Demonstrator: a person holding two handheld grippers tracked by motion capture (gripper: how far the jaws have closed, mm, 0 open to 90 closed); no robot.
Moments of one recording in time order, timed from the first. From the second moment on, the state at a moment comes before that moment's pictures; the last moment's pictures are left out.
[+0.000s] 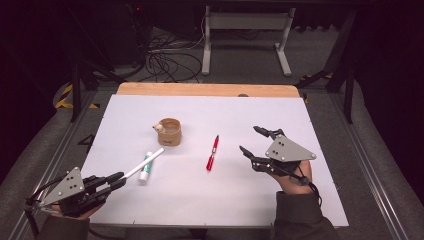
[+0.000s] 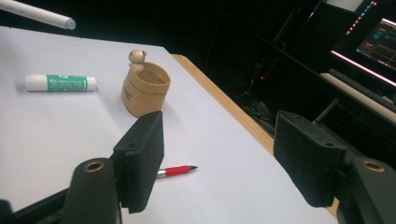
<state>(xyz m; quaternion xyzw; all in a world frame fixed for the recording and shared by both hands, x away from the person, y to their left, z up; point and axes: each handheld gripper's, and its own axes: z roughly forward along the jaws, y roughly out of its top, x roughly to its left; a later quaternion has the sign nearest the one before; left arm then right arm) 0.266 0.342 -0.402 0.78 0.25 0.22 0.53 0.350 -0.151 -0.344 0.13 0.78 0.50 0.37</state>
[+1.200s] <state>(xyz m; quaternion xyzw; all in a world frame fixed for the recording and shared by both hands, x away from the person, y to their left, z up) 0.317 0.269 -0.386 0.79 0.21 0.17 0.56 0.345 -0.104 -0.359 0.04 0.80 0.43 0.42</state>
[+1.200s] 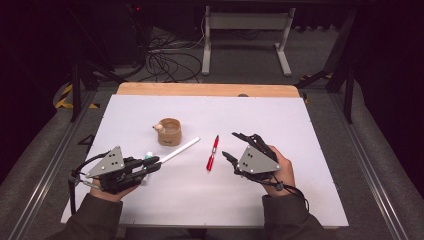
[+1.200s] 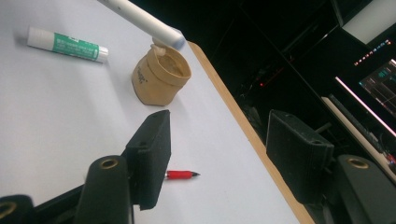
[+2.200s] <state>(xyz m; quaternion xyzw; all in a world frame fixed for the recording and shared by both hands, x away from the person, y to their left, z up) 0.328 0.241 -0.394 0.79 0.20 0.14 0.56 0.336 -0.057 -0.379 -0.05 0.80 0.38 0.46</state>
